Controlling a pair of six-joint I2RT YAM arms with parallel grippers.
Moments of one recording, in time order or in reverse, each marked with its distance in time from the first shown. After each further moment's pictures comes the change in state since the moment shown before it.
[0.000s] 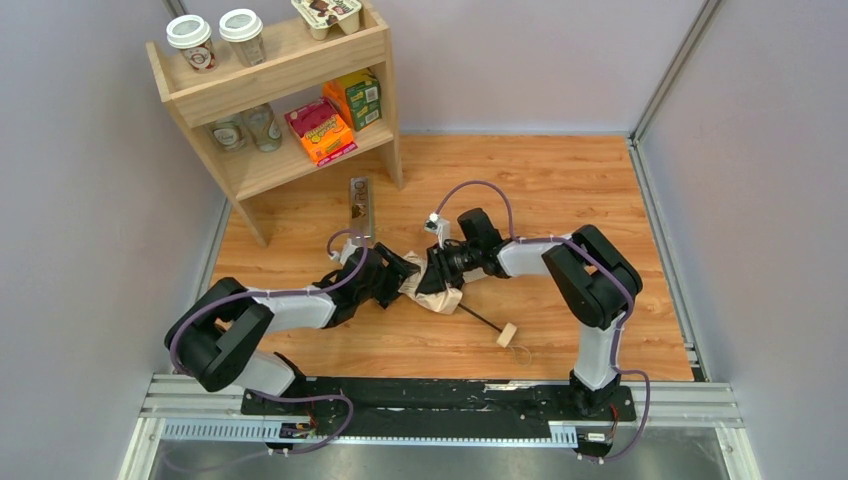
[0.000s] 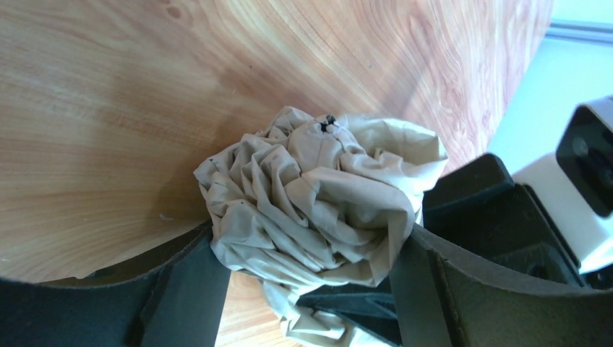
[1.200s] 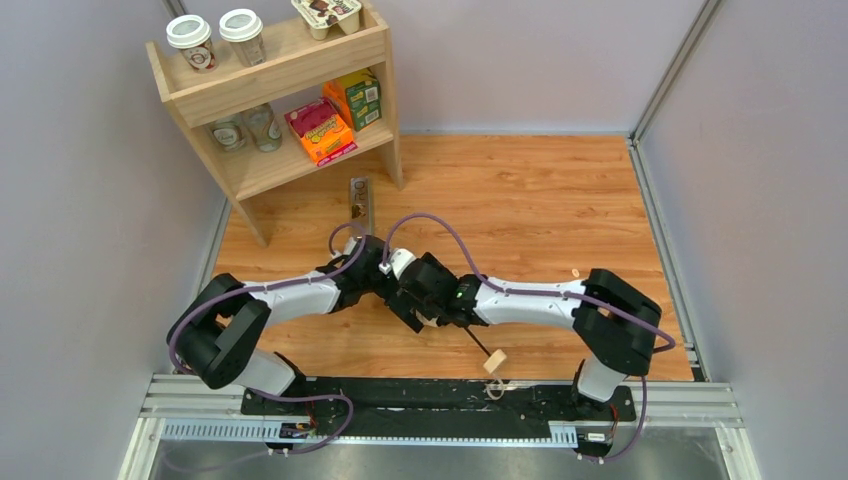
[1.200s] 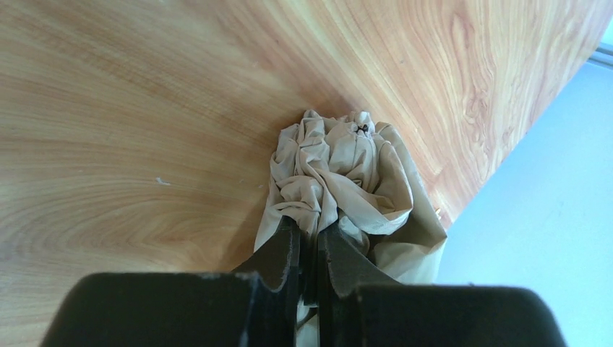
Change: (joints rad) left arm -0.005 0.034 0.173 -0.330 0.047 -0.116; right arm 0.488 -0.262 0.058 -0.411 1.064 -0.178
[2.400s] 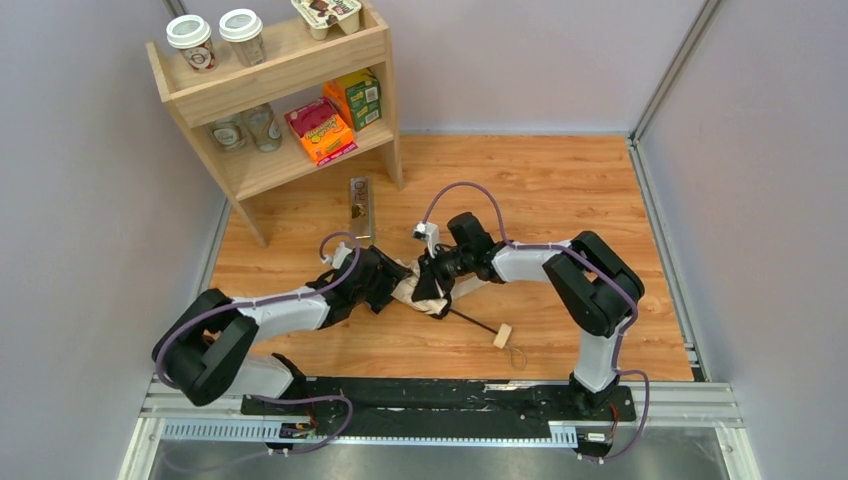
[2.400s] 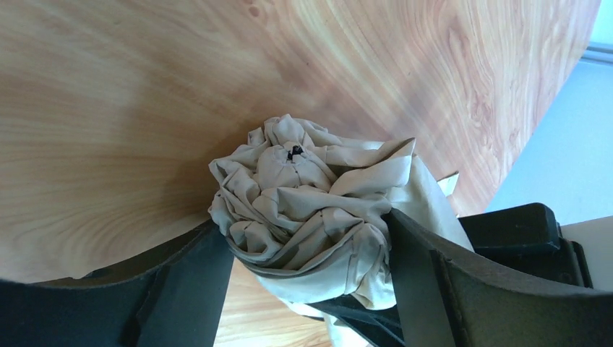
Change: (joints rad) left arm -0.001 -0.137 -0.167 0.112 -0.085 0.103; right arm -0.394 0.207 -0.057 0.368 -0.958 -0.021
